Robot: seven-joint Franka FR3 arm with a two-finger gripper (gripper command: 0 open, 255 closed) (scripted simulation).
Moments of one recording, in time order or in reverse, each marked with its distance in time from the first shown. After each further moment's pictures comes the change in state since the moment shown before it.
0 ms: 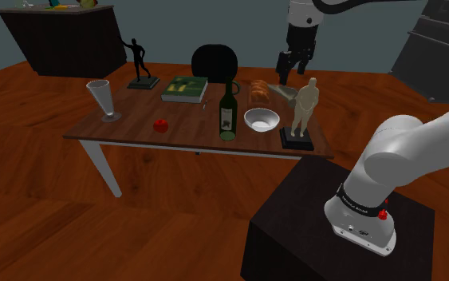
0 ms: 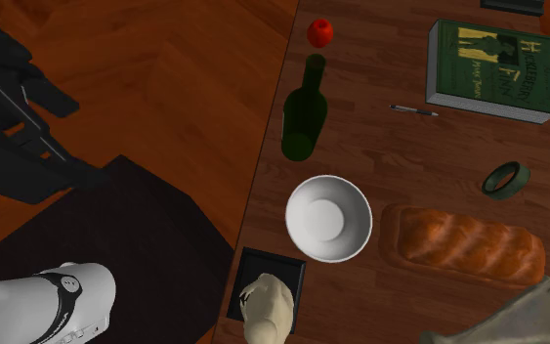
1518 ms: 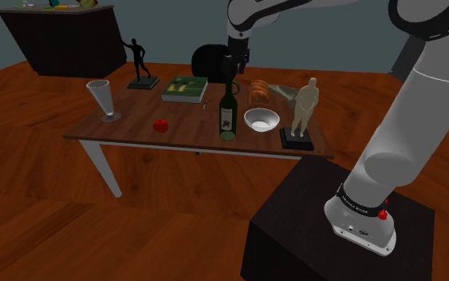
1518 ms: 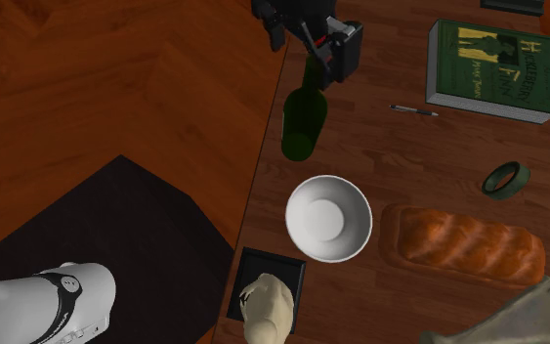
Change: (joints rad) arm 0.015 0.781 -0.112 0.508 0.080 0.344 -0.253
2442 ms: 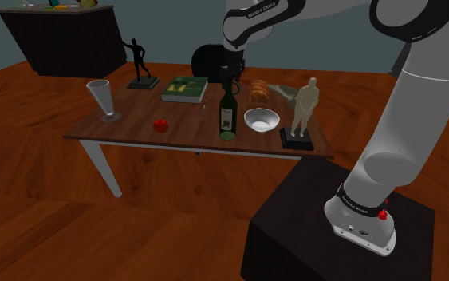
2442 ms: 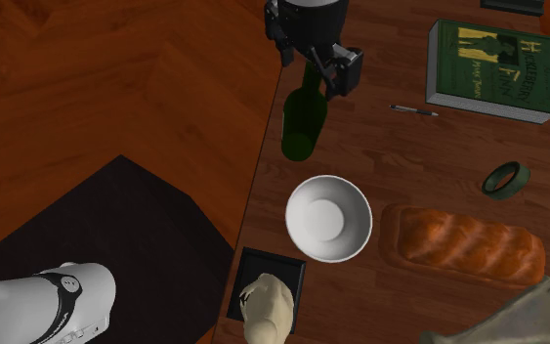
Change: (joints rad) arm -0.004 0.084 -0.002 -0.012 0.015 0.099 -0.019
